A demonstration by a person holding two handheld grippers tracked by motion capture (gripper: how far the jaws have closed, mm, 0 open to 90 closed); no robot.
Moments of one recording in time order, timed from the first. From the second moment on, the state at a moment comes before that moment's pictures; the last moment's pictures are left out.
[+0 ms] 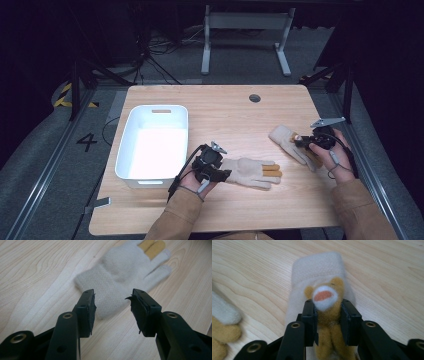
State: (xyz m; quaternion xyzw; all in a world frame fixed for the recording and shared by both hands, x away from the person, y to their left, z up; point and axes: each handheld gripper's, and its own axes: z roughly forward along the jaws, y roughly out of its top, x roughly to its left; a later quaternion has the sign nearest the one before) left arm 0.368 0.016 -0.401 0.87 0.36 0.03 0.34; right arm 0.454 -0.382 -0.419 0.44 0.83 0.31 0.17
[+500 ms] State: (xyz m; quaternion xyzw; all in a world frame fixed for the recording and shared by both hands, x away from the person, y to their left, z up) left arm 0.369 0.016 -0.401 0.87 0.36 0.02 0.34; right arm 0.438 -0.376 -0.388 0.40 0.84 0.33 0.18
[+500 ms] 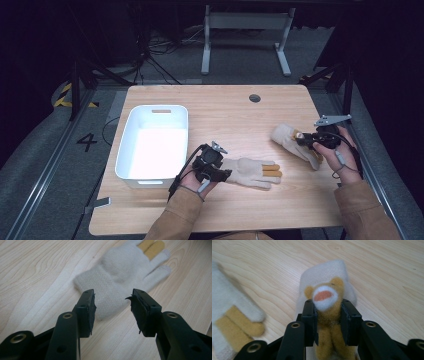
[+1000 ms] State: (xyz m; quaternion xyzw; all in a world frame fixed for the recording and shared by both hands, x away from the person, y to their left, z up) left arm 0.368 0.017 -0.397 0.87 0.35 0.03 0.34; right arm 0.424 -0.357 -0.366 0.34 0.85 0.37 0.15
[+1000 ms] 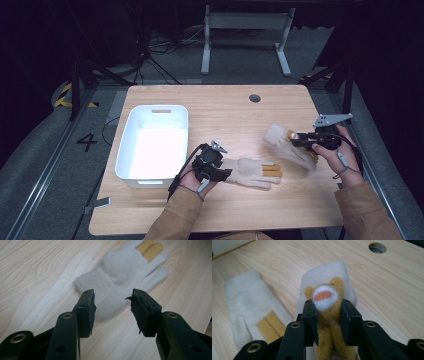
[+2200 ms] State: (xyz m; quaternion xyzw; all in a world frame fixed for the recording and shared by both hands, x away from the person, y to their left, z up) left arm 0.359 0.026 -0.395 0.87 0.36 0.03 0.34; right arm 0.408 -0.275 -0.361 0.19 0.90 0.39 0.09
